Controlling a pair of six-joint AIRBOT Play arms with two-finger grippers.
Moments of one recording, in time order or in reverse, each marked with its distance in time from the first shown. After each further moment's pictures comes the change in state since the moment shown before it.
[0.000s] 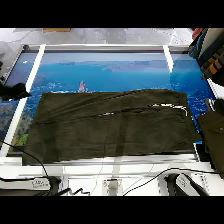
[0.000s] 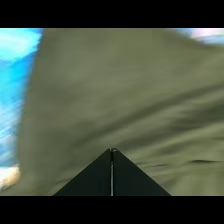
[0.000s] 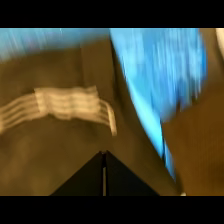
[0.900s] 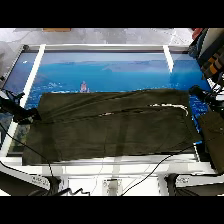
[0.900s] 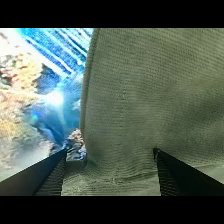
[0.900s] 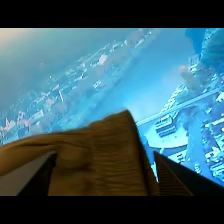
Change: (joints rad) left arm 0.027 -0.262 -0.126 0.339 -0.026 -0.079; right arm 0.226 -0.520 0.045 0.431 -0.798 -0.267
